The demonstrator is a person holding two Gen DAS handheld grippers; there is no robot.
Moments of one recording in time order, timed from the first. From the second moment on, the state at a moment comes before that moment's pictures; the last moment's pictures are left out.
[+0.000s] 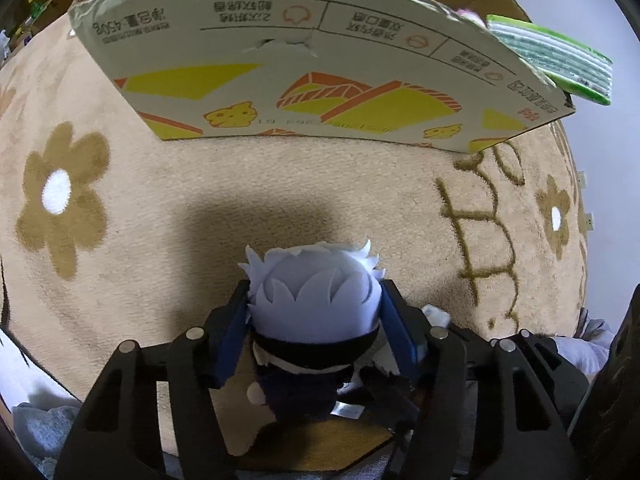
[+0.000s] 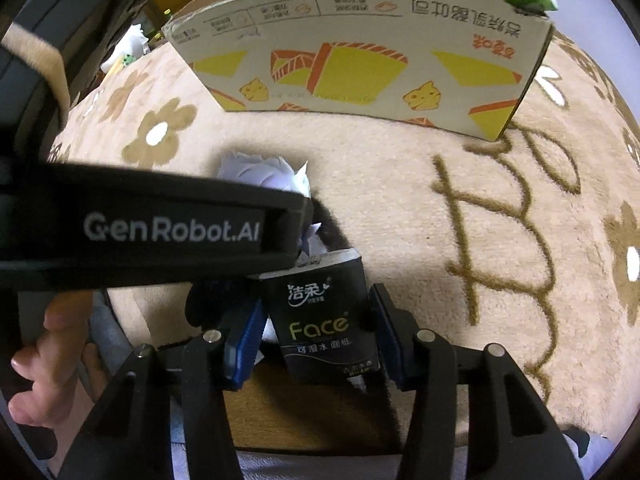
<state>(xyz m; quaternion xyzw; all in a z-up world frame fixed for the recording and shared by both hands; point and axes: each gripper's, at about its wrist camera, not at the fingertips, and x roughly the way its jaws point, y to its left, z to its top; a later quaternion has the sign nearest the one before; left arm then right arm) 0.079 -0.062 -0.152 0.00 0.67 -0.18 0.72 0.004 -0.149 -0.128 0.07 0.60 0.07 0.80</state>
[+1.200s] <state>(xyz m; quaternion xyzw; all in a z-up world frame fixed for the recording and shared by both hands) 0.052 -0.022 -0.002 0.04 0.38 -0.11 0.92 0.007 -0.195 0.010 0.05 0.36 0.00 0.93</state>
